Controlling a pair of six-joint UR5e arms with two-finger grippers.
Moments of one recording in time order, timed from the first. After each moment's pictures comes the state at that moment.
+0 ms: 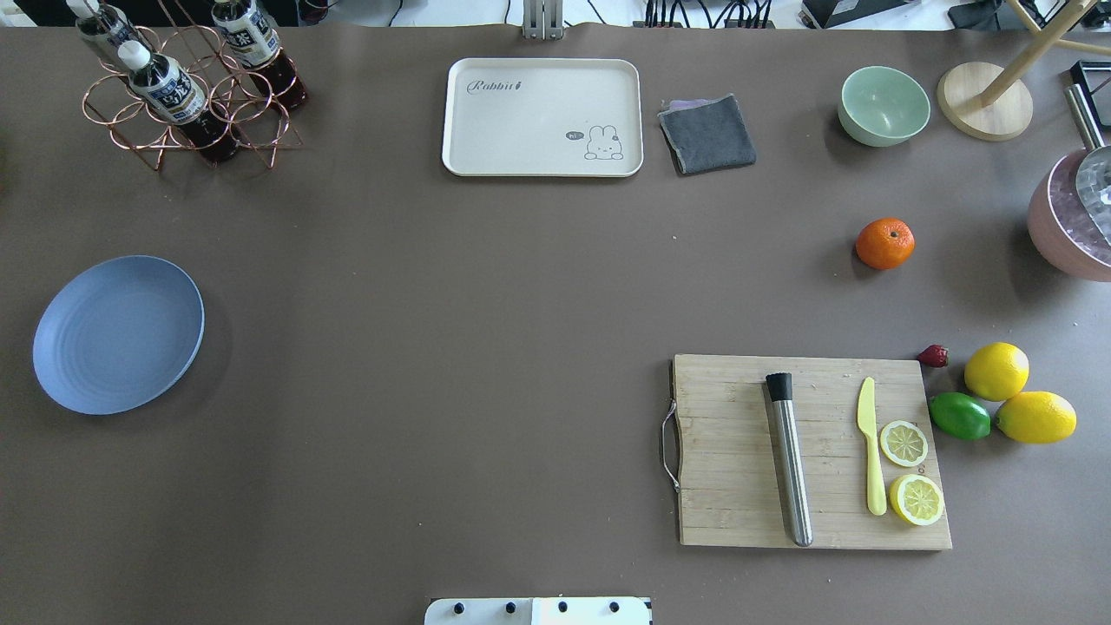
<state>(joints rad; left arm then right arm) -1.58 -1.29 -1.87 -1.70 -2.46 -0.11 1.58 -1.71 1.82 -1.66 2.36 -0.25</state>
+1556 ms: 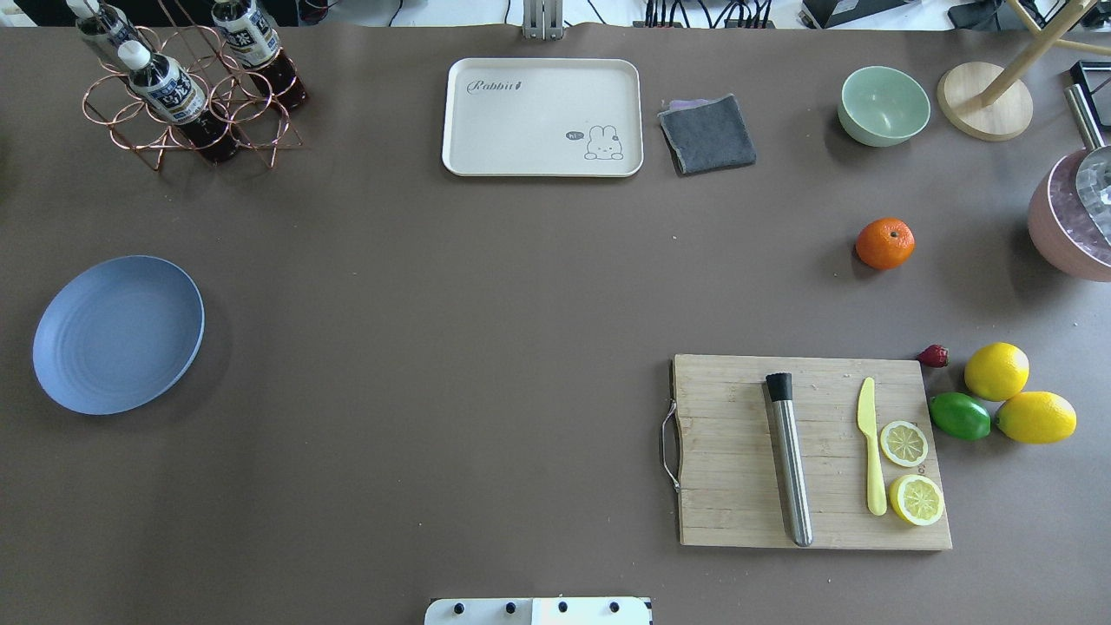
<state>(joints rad) -1.55 -1.30 -1.84 -1.72 -2.37 0.00 1.58 -1.71 1.77 -1.66 2.32 -0.23</state>
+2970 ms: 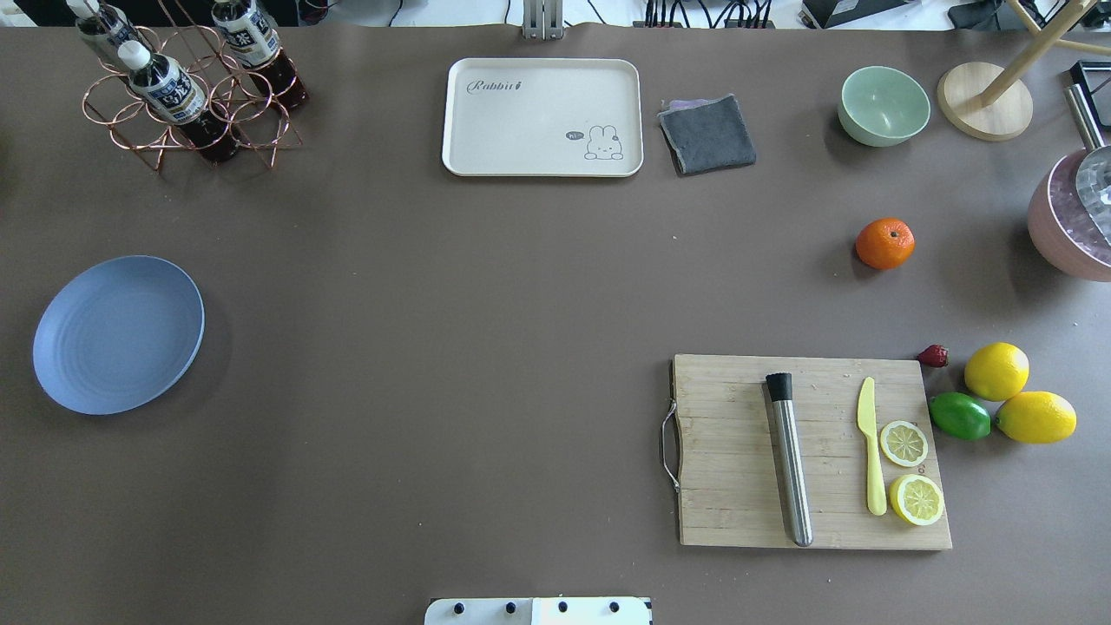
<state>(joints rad) -1.55 -1.33 -1.89 -1.67 -2.33 0.00 1.56 -1.67 1.75 -1.65 2.31 -0.23</state>
